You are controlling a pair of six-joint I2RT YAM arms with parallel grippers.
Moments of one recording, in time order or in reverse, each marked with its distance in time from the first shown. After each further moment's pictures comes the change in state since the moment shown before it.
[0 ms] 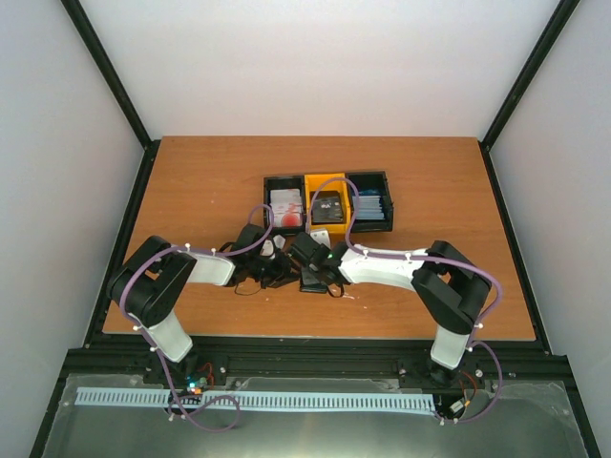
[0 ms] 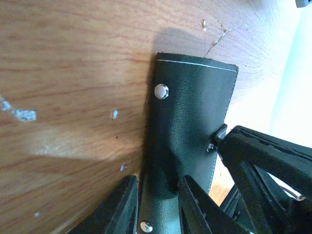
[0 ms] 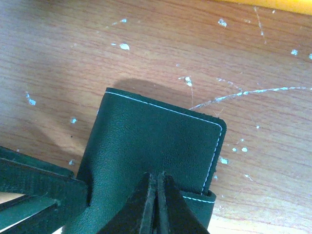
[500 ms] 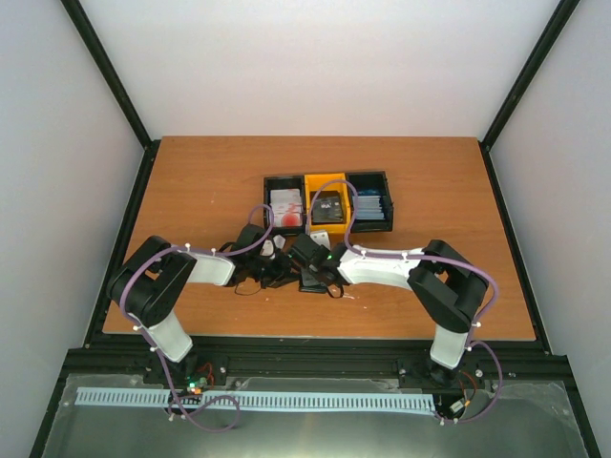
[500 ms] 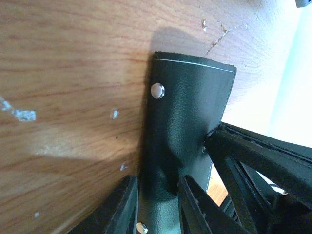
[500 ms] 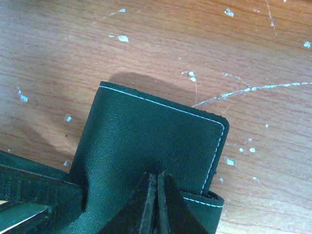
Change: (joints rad) left arm 0.000 0.000 0.000 0.000 0.000 0.000; right arm -0.002 0.026 -0.010 0.023 -0.013 0.000
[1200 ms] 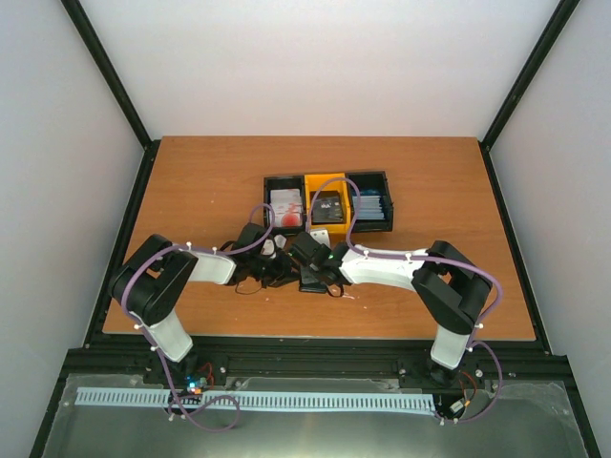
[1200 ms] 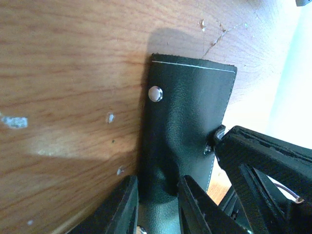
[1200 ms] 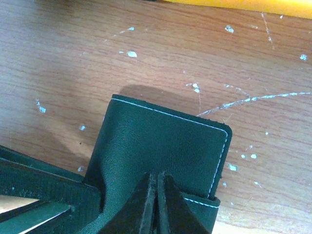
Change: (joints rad) left arm 0.001 0.013 0.013 -0.005 0.013 0.002; right arm 0.000 -0.022 -0.002 0.019 0.004 0.006
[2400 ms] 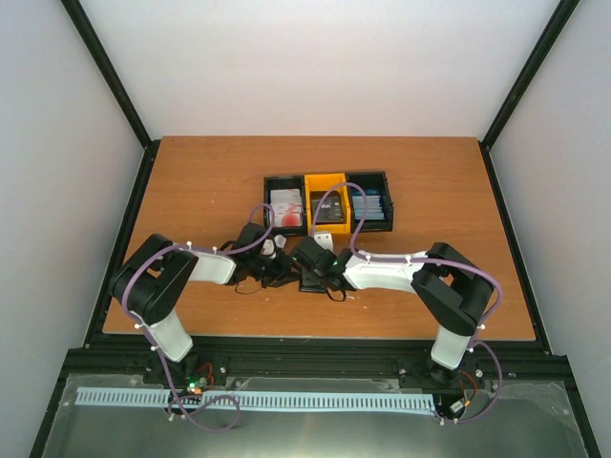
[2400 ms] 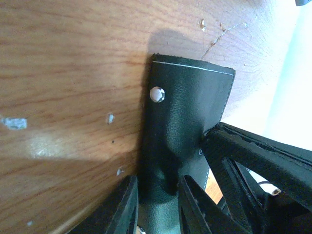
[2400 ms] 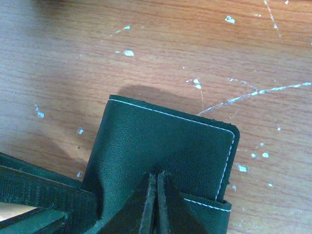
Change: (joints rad) left arm 0.000 0.005 0.001 0.002 0.008 0.000; right arm 0.000 -0.010 -0.082 0.118 -0.006 0.047
